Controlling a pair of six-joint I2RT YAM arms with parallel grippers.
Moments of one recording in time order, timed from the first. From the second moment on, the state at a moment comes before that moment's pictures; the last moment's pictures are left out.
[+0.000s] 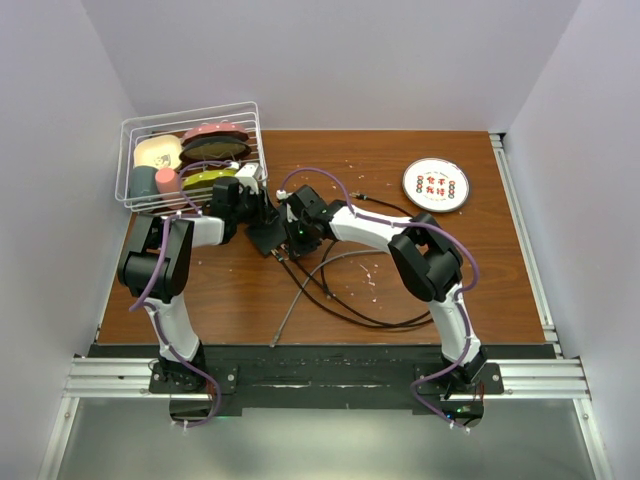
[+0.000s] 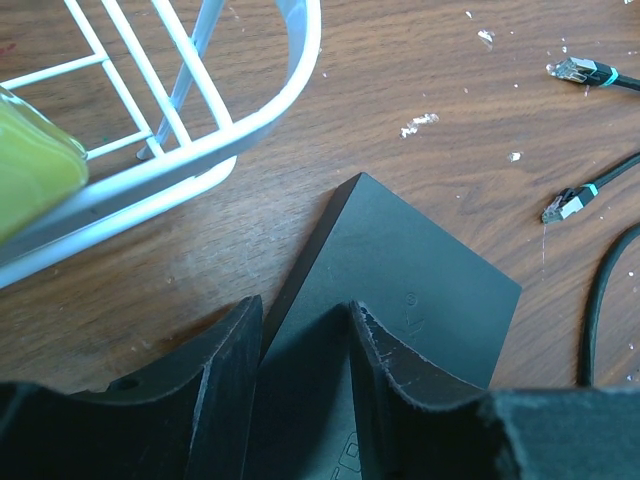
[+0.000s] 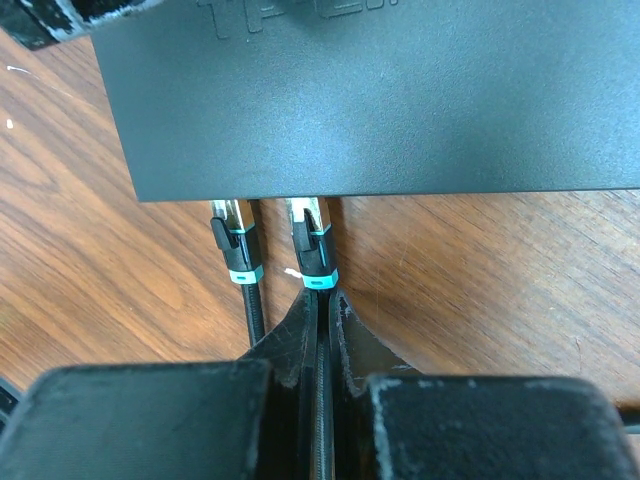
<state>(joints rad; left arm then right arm) -0.19 1.89 0.93 0.35 0.37 -0.22 0.79 2.17 1.60 -0.42 -0.16 0.36</state>
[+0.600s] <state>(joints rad) -0.19 1.89 0.93 0.38 0.37 -0.22 0.78 2.20 1.65 -0.46 -0.17 0.45</state>
